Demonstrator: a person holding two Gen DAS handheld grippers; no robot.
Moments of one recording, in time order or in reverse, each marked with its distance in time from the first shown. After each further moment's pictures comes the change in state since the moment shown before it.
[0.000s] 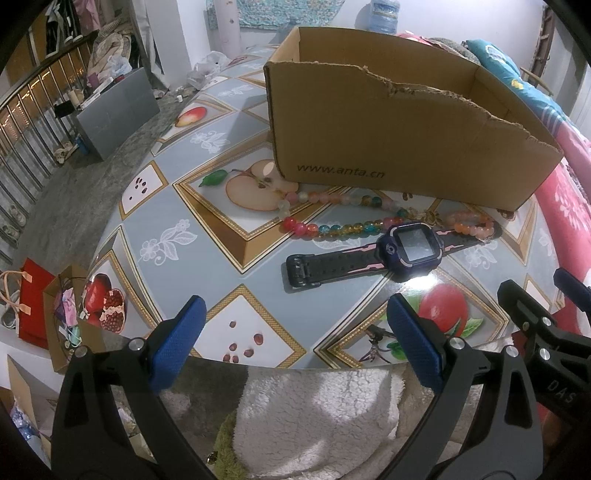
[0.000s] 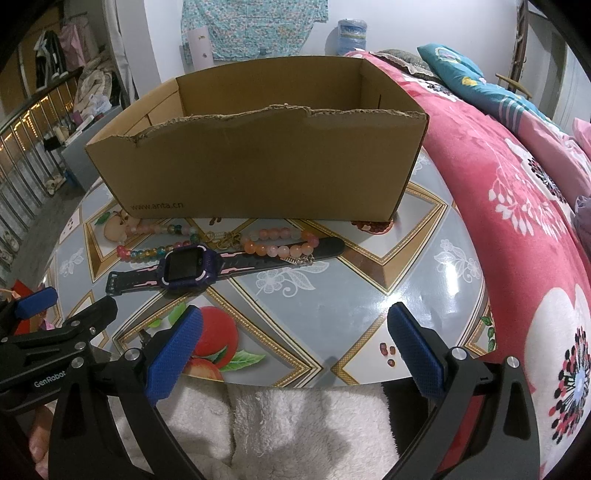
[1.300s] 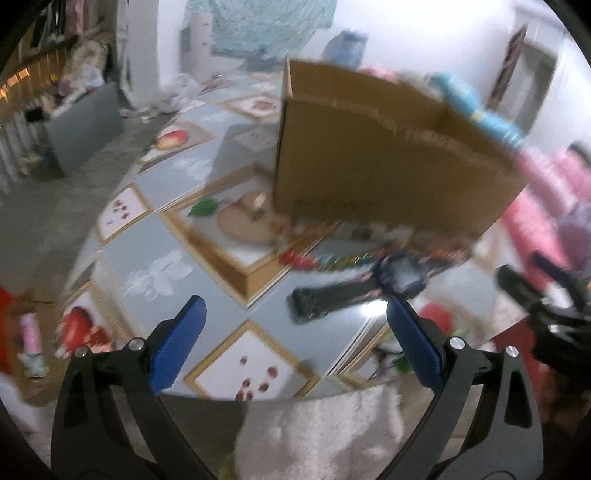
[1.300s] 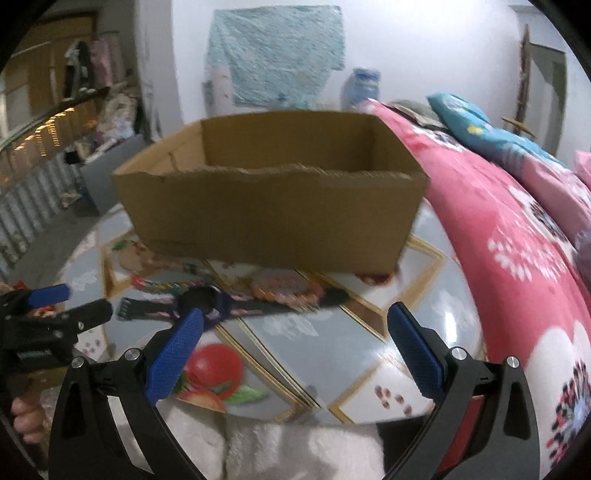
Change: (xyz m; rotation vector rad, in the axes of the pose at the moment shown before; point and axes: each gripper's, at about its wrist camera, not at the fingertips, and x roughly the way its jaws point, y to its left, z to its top) left arm -0.003 0.053 0.005 -0.018 -0.153 -0.256; right arm -0.020 0.006 0.007 -0.073 -0.228 0.082
